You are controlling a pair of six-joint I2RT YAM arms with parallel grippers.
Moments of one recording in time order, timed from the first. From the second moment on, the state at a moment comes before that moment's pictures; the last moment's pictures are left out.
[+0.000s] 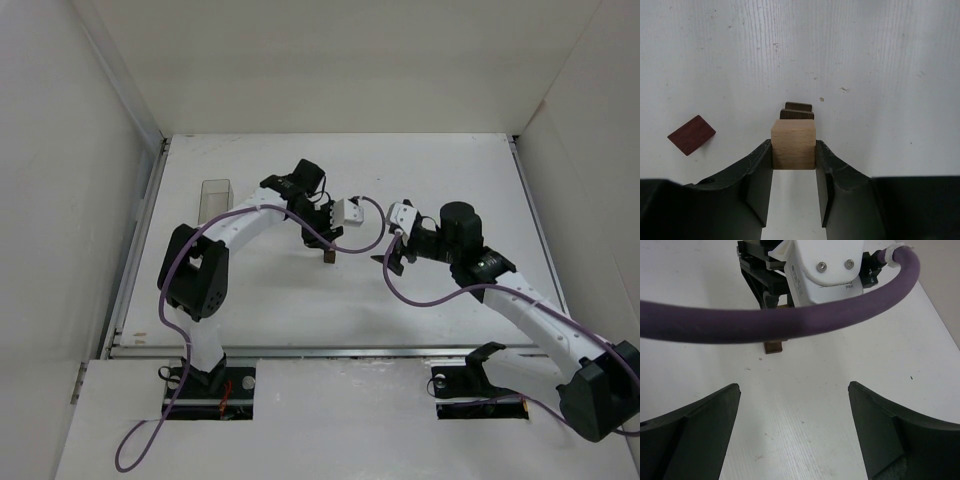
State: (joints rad) left arm -0.57 1.84 1.47 -0.78 0.55 0.90; right arm 0.47 1.05 0.74 -0.05 -0.57 -0.53
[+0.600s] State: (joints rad) left arm -0.58 1.84 1.46 -0.77 0.53 0.90; right arm 0.47 1.04 0.74 -0.05 -0.56 -0.53
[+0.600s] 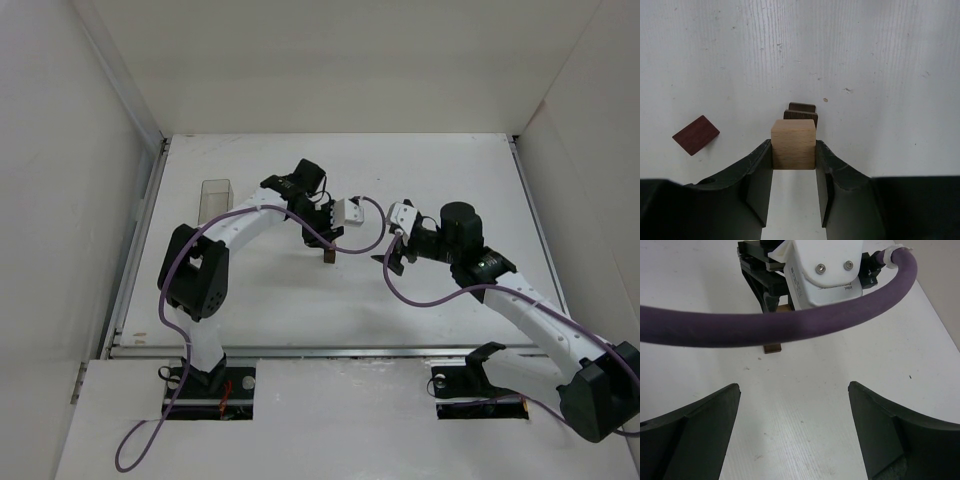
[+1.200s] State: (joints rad) left arm -0.58 1.86 1.47 -0.81 0.53 0.99; right arm 0.46 1.04 0.74 -0.05 -0.56 -0.53
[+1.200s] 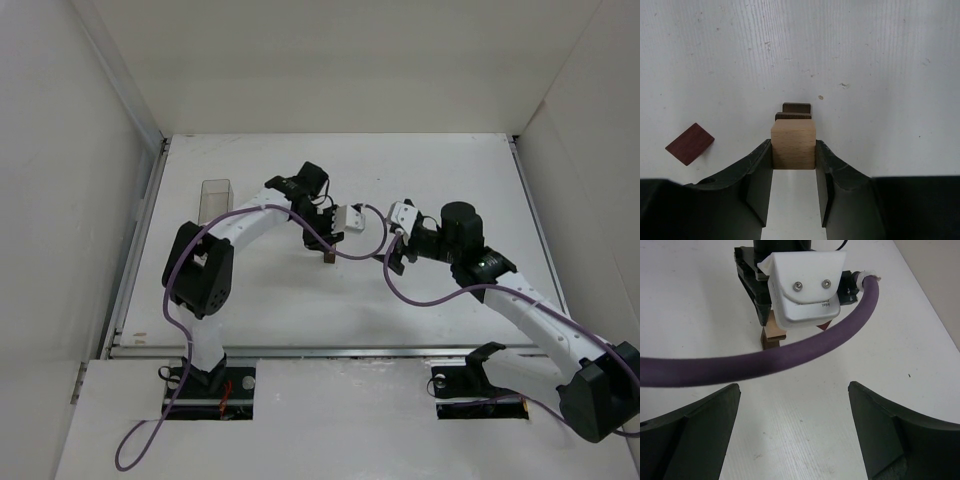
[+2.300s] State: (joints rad) left arm -0.60 1.87 1.49 -0.81 0.51 1.00; right arm 0.46 1.04 0.74 -0.06 -0.56 -0.53
